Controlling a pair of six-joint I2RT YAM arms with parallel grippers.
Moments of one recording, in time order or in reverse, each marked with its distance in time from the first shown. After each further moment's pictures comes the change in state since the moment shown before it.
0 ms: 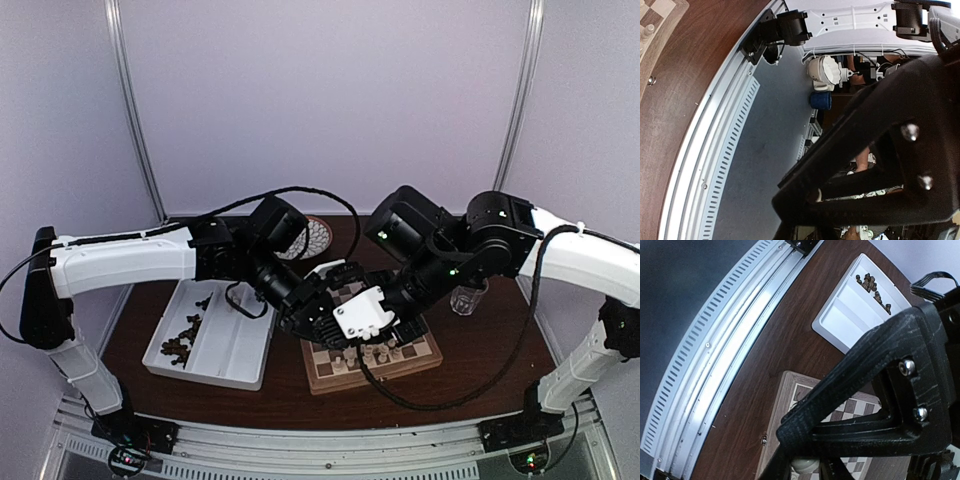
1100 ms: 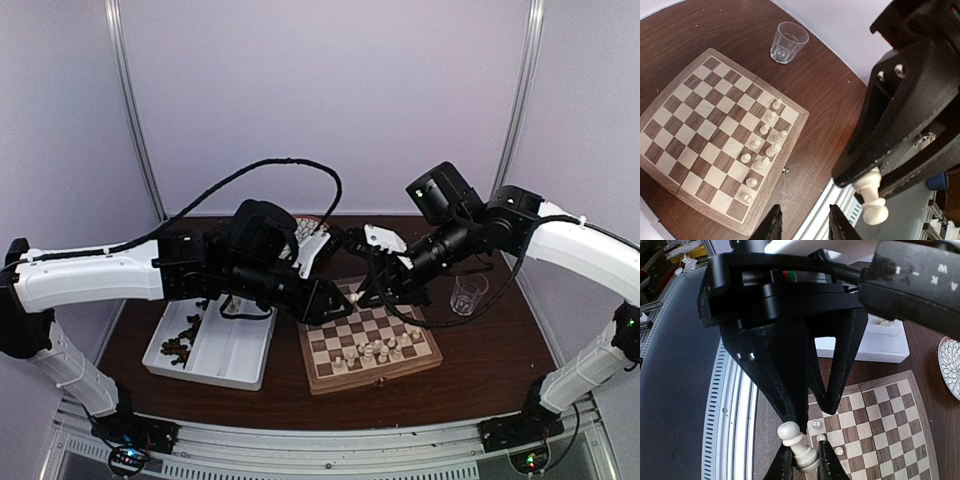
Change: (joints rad) left arm -0.137 -0.154 -0.084 0.114 -0.917 0.192; right arm -0.325 -0.090 -0.177 0.226 -0.388 0.417
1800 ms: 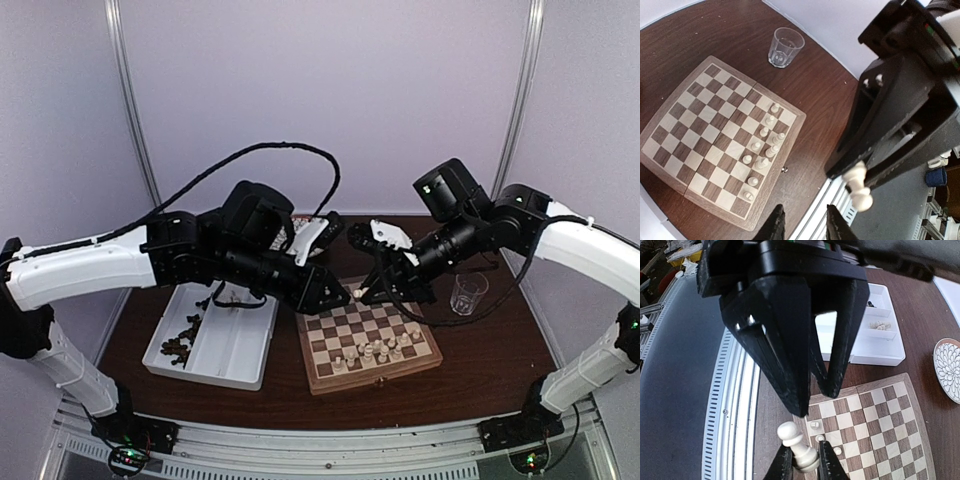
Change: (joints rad) left arm 0.006 0.011 0.116 -0.115 0.010 0.032; right arm -0.008 -0.024 -0.002 -0.001 -0.010 0.002
